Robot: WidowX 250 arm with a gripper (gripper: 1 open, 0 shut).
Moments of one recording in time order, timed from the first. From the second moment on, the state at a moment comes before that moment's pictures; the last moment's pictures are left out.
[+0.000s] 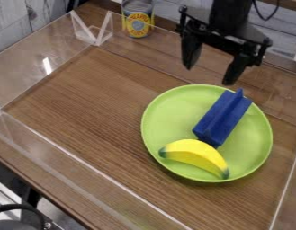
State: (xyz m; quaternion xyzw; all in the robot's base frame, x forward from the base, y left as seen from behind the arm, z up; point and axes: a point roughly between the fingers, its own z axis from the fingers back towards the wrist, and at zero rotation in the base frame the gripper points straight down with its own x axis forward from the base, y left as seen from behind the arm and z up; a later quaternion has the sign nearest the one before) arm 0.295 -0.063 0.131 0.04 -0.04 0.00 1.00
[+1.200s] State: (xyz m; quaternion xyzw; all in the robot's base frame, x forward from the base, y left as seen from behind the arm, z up) arm 0.293 -0.083 0.093 0.02 -0.05 -0.01 1.00
